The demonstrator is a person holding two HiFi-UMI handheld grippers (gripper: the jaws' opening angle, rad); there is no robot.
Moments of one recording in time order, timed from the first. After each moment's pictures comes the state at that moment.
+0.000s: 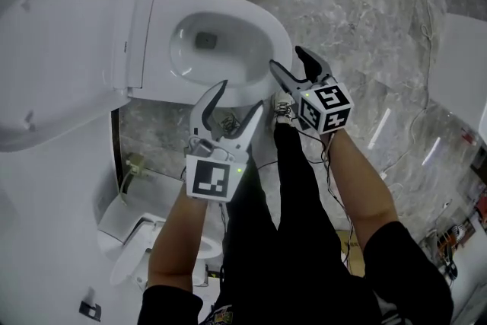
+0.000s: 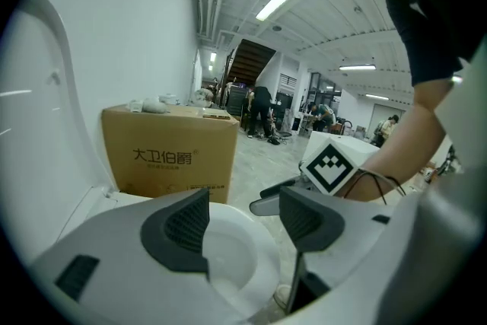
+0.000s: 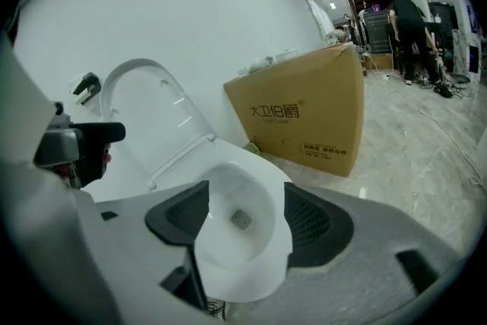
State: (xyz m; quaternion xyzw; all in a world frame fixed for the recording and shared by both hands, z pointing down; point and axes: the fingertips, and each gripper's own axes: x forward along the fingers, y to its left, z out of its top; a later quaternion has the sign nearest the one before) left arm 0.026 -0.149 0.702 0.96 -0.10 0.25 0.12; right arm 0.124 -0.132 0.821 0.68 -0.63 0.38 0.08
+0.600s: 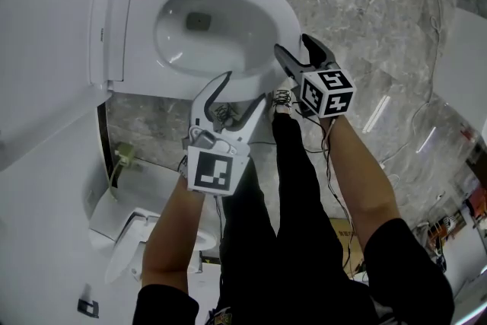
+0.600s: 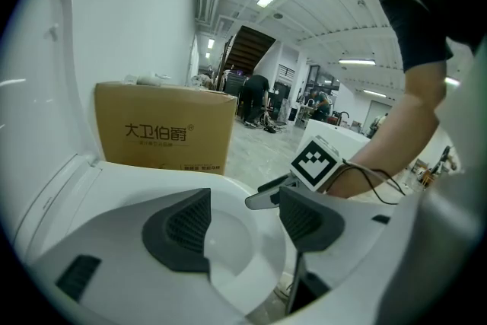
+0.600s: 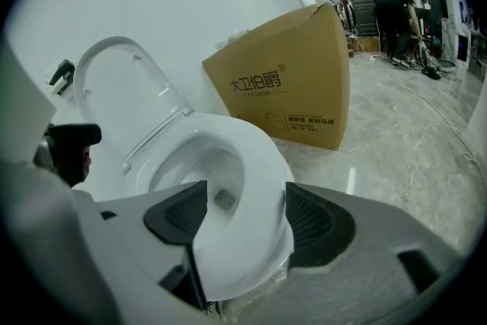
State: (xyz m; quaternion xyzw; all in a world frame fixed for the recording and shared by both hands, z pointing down) left arm 0.021 -0.135 0.797 0.95 -0.07 0.28 0.12; right arm 0.130 -0.115 0.934 0.68 -0.58 0.44 0.10
